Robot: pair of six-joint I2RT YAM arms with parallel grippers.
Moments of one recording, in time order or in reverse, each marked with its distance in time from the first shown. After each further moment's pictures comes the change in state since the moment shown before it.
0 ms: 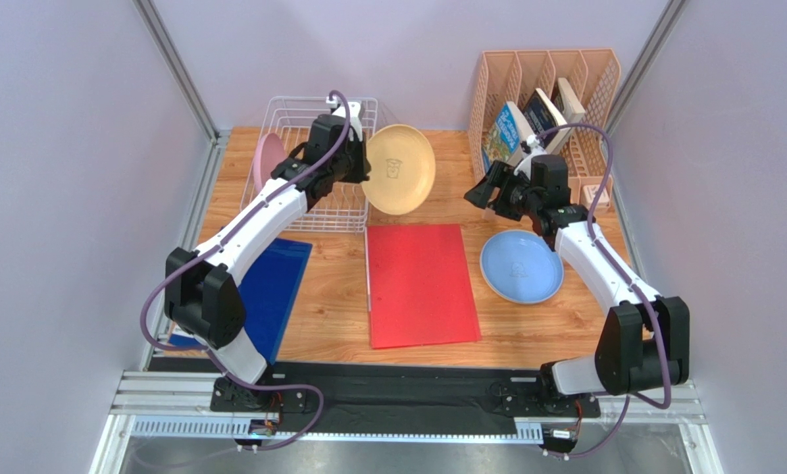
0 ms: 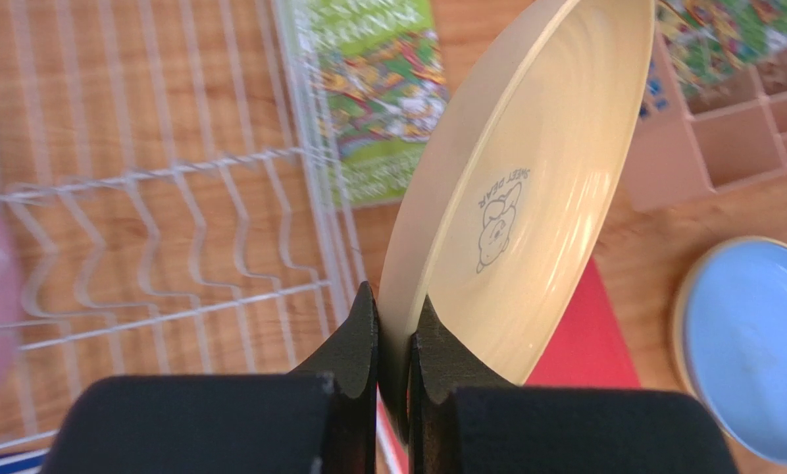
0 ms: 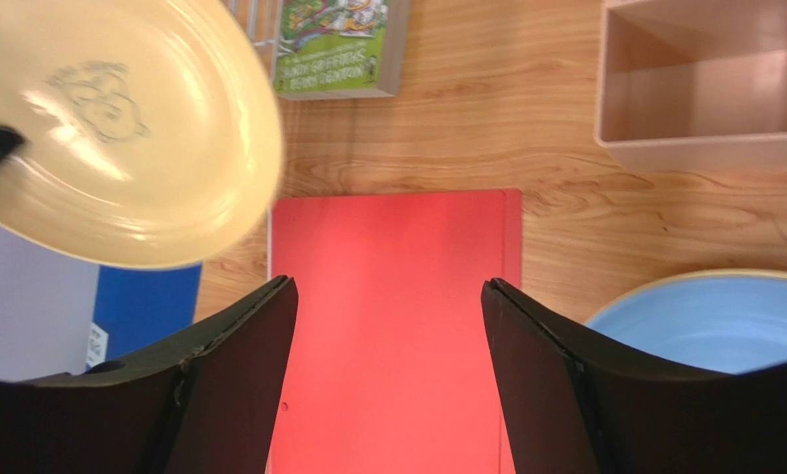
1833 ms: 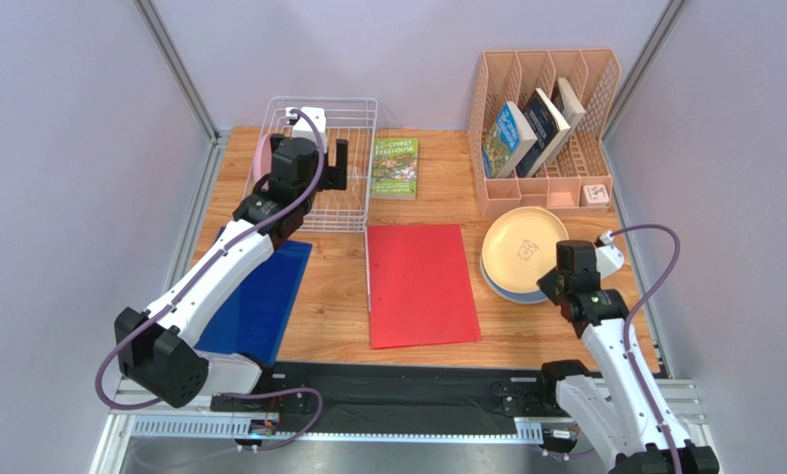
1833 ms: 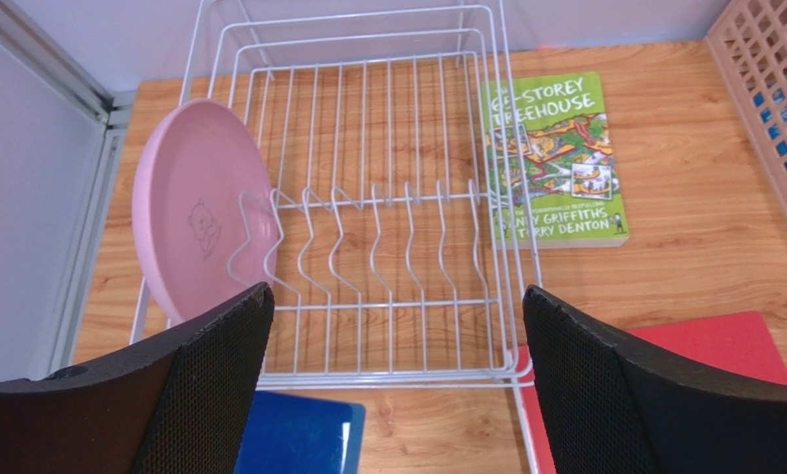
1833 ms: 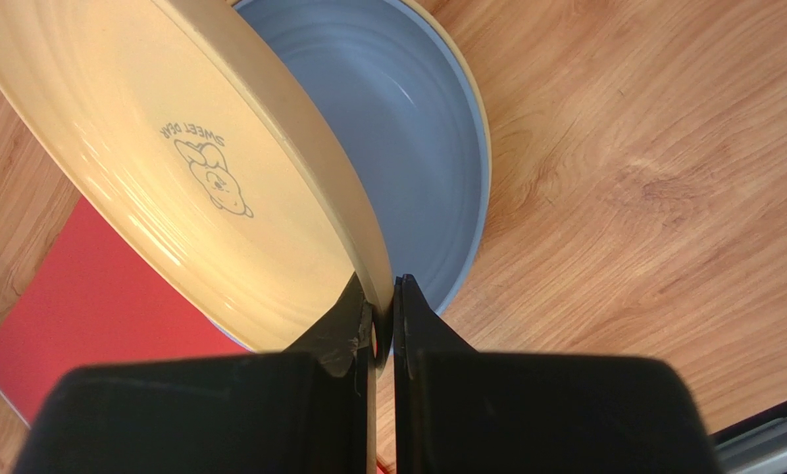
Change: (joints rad) left arm -0.010 -0.334 -0.283 0.144 -0.316 0.186; right arm -0.057 -0.625 -0.434 -0.481 0.637 0.339
